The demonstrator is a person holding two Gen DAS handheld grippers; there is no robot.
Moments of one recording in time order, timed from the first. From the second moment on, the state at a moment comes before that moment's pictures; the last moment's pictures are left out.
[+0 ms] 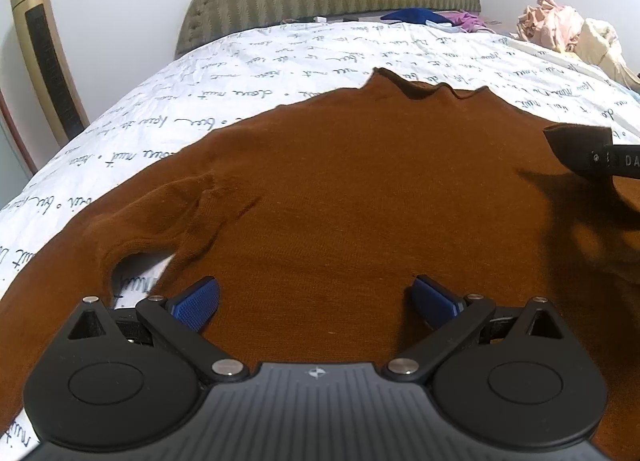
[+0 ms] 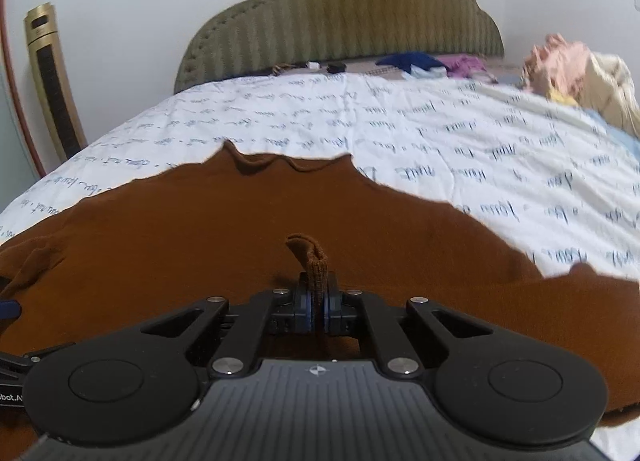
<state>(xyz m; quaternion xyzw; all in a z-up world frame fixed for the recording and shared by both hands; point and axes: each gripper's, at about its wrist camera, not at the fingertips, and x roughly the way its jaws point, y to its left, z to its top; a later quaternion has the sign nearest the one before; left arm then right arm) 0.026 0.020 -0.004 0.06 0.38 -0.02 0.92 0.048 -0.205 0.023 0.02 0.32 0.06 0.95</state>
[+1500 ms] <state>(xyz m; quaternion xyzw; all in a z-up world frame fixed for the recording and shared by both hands) 0.012 0.070 -0.004 0.02 0.38 0.00 0.92 0.106 -0.042 0.028 -0.02 0.29 0.16 0.94</state>
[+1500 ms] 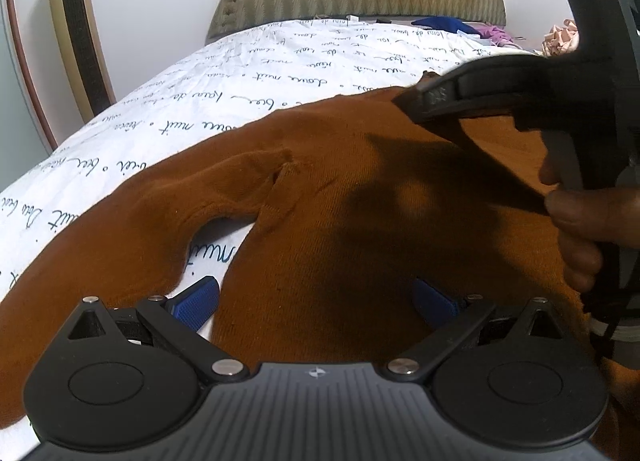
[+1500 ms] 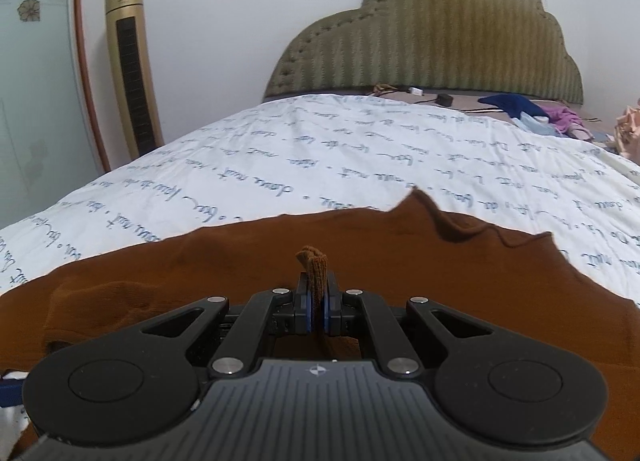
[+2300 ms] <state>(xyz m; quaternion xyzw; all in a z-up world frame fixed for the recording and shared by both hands) 0.004 0.087 -0.002 0.00 0.39 0.03 0.92 0.122 -0.007 0.008 0.02 0.35 0.24 0.91</state>
